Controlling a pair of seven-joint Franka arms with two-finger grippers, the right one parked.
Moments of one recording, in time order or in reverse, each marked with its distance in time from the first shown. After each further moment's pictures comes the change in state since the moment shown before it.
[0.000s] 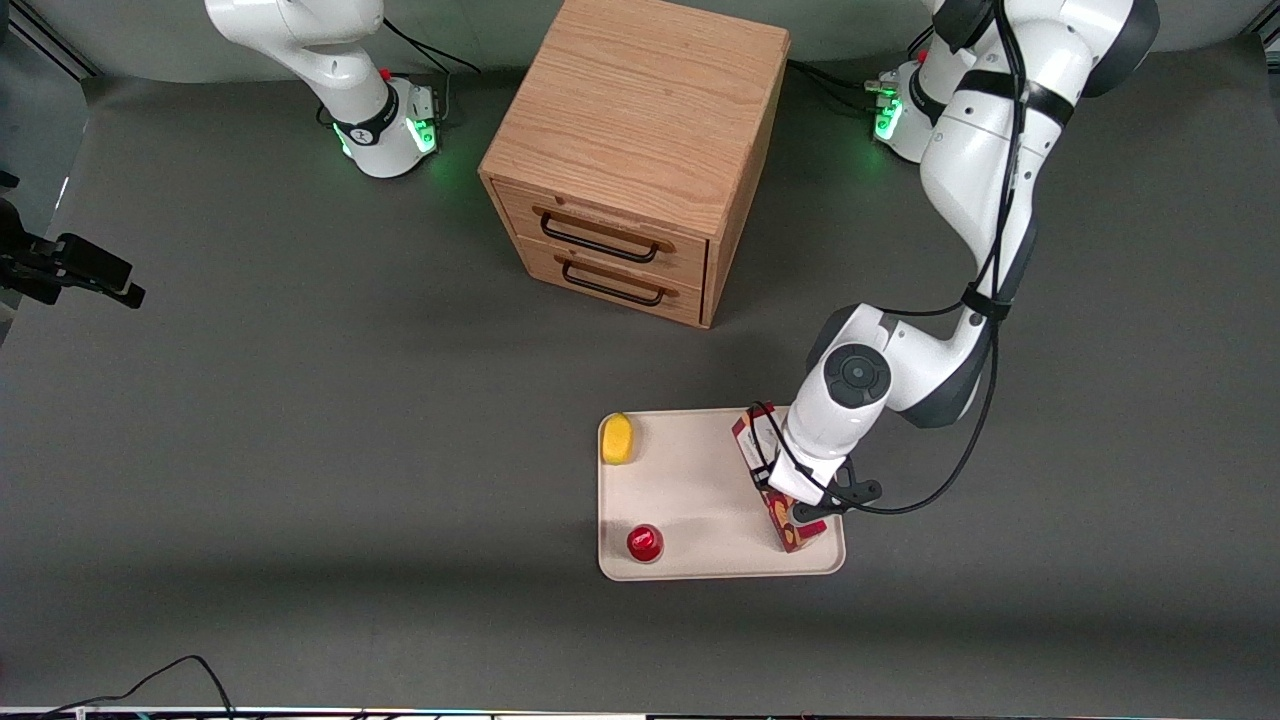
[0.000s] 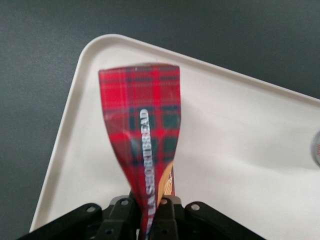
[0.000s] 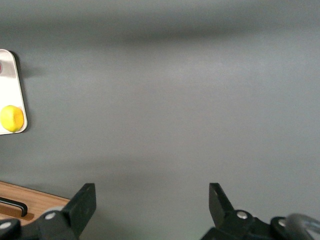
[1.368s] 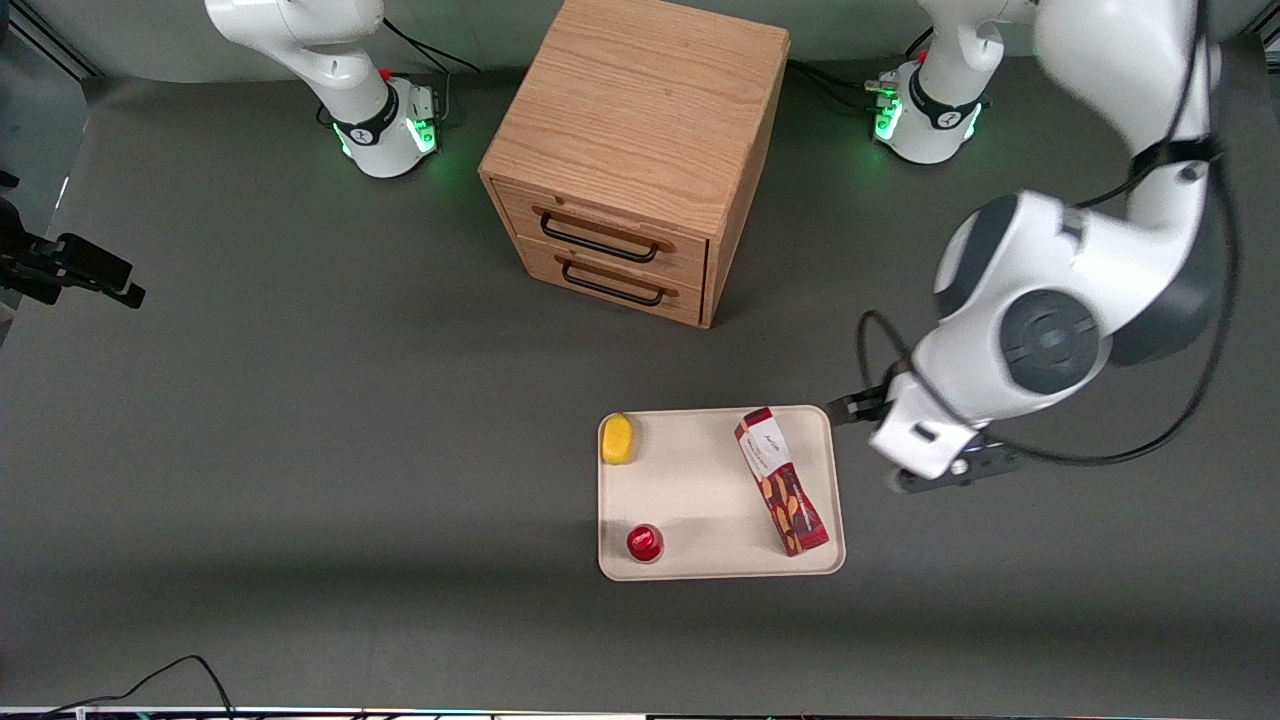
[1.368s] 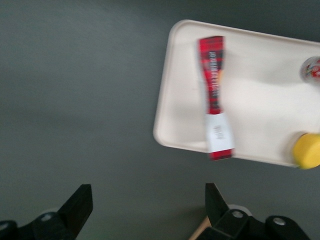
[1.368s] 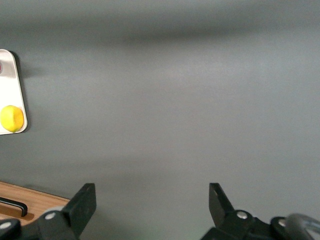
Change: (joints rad) arm 0.106 -0.329 0.015 0.231 -0.161 -0.879 0.380
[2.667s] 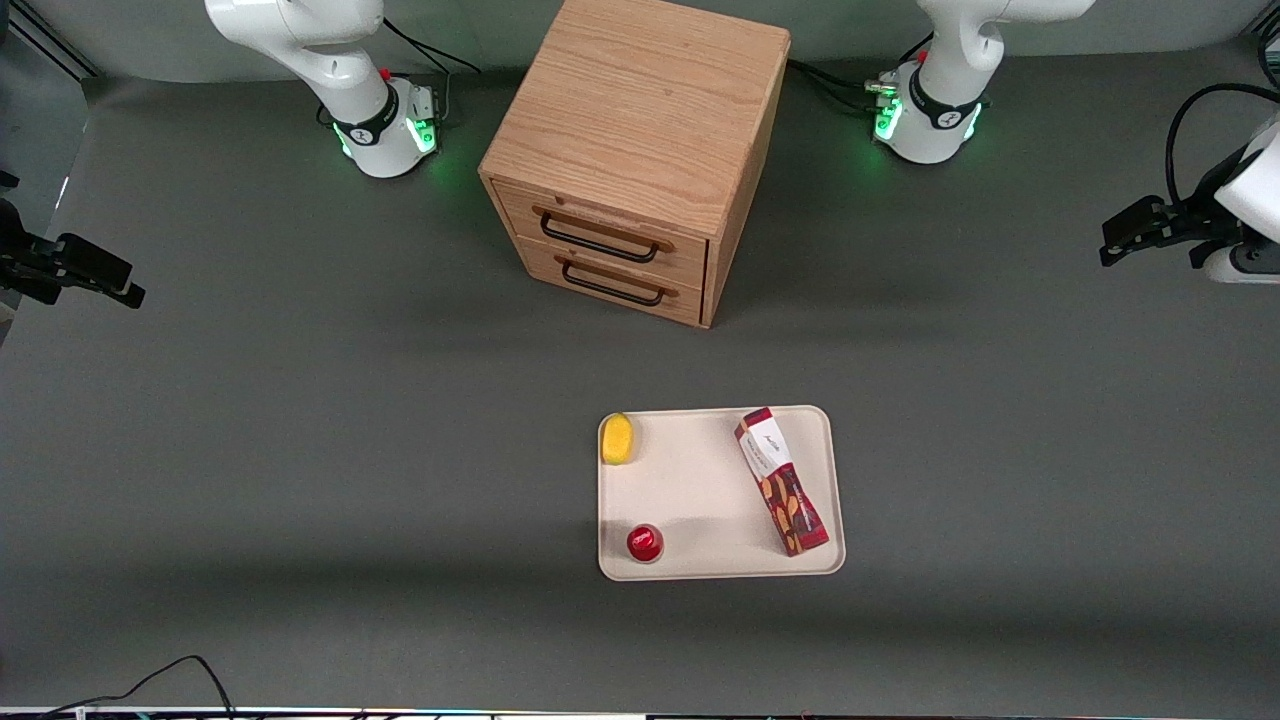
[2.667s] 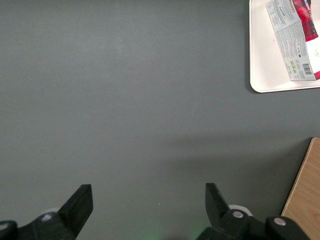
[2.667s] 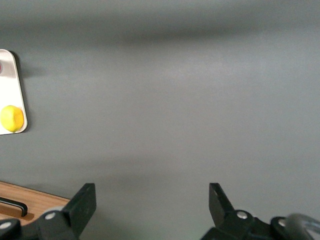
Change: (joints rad) arm 0.018 -0.600 0.355 -0.531 -0.014 0.024 0.568
